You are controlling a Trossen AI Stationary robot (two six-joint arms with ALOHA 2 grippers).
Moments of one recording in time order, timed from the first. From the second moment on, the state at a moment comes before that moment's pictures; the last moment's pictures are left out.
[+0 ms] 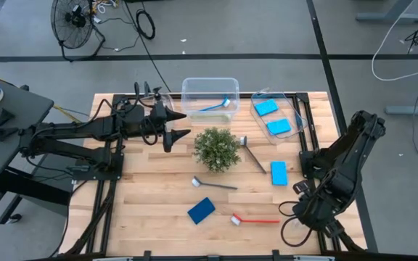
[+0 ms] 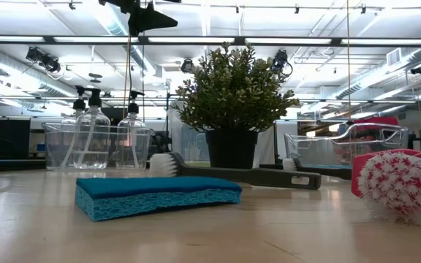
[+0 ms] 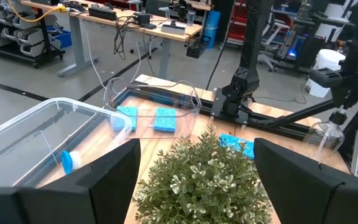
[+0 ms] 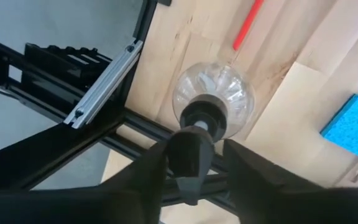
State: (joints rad) left arm 0.12 1.03 0.88 -0.03 -0.13 -0.17; right arm 0.92 1.39 1.36 -1.34 -0.24 0.54
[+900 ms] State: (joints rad) left arm 0.13 1.03 0.88 -0.01 -0.14 -0.17; right arm 0.86 1.28 1.36 -1.30 -0.18 0.71
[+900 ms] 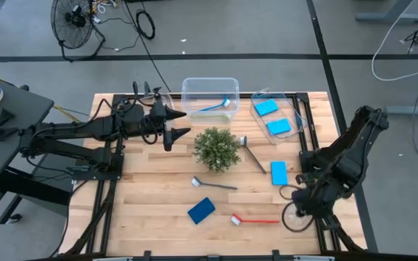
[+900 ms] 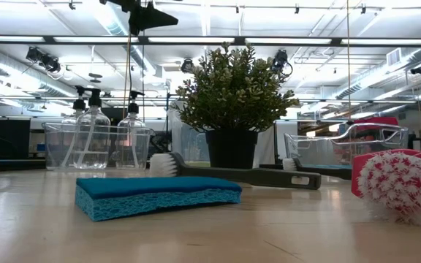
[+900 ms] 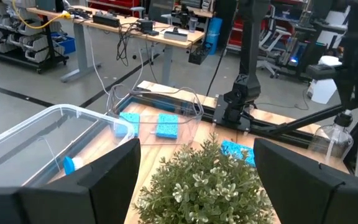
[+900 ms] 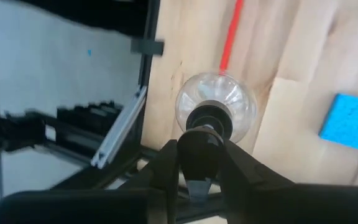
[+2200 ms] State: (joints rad) left arm 0.13 0.96 0.88 0.11 -0.25 -0.20; right arm 0.17 1.23 1.36 -0.90 -0.30 0.15
